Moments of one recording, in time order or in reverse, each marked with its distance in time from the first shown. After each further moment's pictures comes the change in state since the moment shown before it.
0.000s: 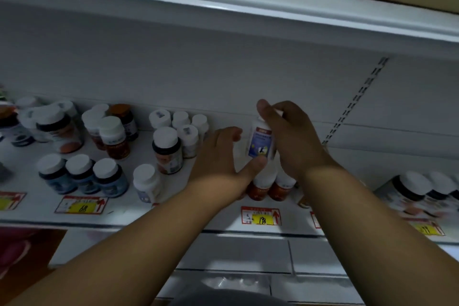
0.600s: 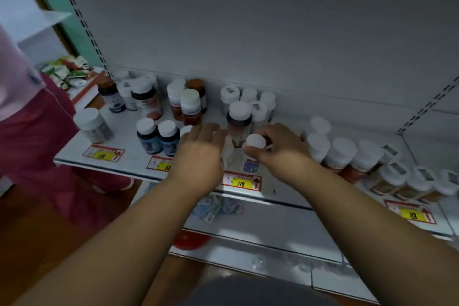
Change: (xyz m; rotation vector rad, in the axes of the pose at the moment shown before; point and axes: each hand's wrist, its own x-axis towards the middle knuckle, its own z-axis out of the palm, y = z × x) left_hand -0.066 -0.100 -0.116 0.741 -0.085 0.017; right_hand -0.062 0.017 0.125 -0.500 -0.440 -0.204
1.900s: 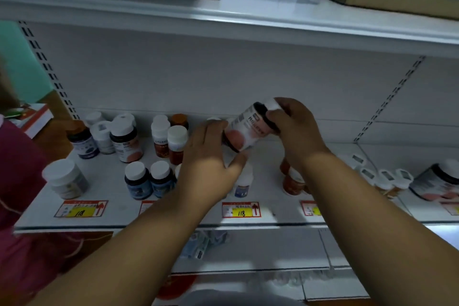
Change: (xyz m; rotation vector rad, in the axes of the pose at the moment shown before) left_hand 0.039 -0.013 -0.033 -0.605 0.380 0.107; right_hand 0.040 -0.045 -0.042 0.666 0.498 0.146
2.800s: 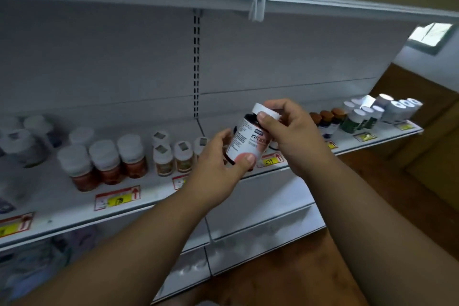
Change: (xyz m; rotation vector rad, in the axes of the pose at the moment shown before) left_hand -0.052 0.327 0.298 -0.615 -0.584 -0.228; right_hand -0.087 0.037 -0.445 -0.083 0.191 0.035
